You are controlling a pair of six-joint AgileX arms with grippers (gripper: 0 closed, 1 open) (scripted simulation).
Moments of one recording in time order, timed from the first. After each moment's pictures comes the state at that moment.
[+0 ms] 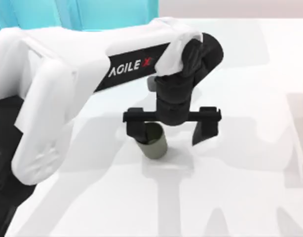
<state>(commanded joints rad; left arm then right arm) -0.75 2.35 1.91 -1.13 0.00 -0.72 0.00 0.00 0.00 0.00 0.00 0.00</state>
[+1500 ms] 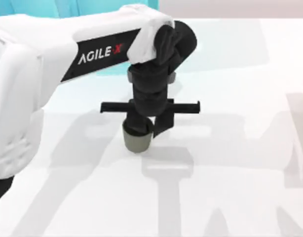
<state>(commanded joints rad) -0.66 2.26 1.82 -1.13 0.01 -0.61 0.00 0.00 0.00 0.00 0.00 0.00</state>
